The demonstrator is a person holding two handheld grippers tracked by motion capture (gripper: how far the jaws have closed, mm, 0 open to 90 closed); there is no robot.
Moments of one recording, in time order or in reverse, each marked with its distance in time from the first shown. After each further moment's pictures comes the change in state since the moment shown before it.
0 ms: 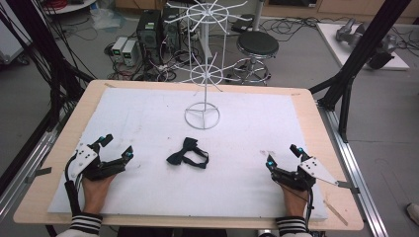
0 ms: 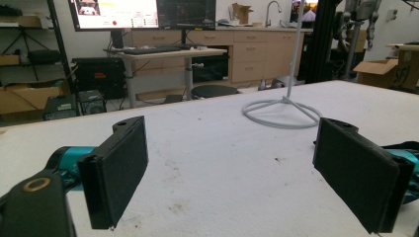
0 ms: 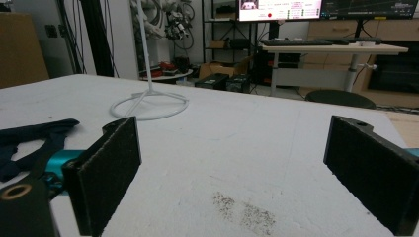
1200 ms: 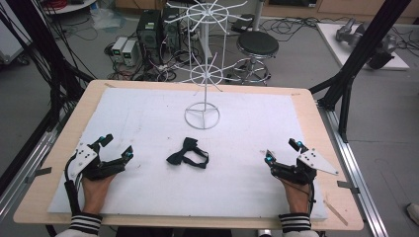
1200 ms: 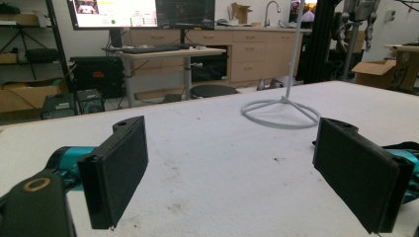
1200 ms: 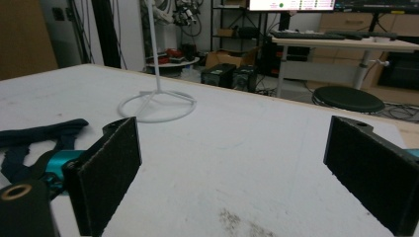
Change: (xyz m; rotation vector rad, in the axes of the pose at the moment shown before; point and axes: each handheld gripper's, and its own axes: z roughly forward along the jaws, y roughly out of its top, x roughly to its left) left arm 0.001 0.000 0.000 0.000 -0.006 -0.007; right arm 0.003 0.029 0.007 0.058 0.033 -0.038
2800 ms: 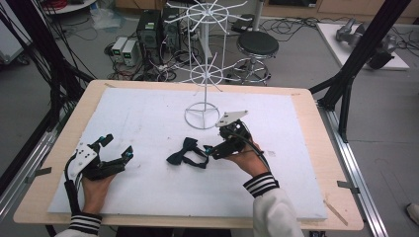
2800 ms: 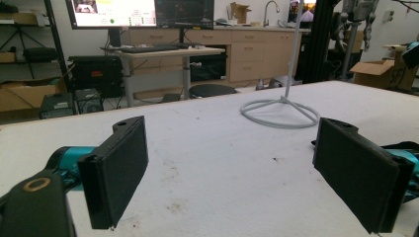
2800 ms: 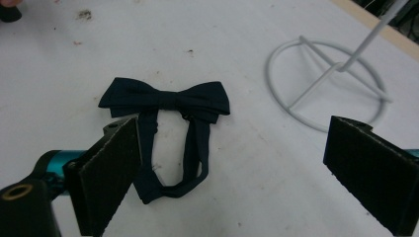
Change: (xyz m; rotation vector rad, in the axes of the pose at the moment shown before) left arm 0.000 0.000 0.000 0.003 -0.005 -0.002; right arm 0.113 0.078 0.142 0.551 0.453 -0.265
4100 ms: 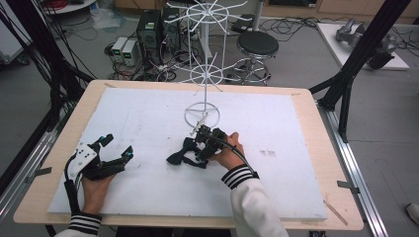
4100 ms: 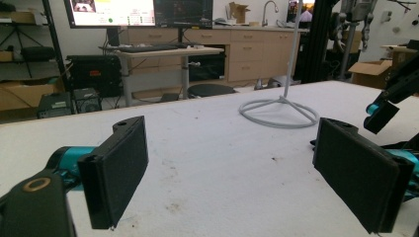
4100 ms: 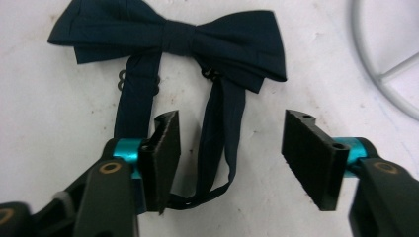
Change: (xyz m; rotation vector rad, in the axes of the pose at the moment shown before) left arm 0.001 0.000 0.000 0.003 -0.004 -0.004; right arm 0.013 0.014 0.076 0.386 0.059 -0.129
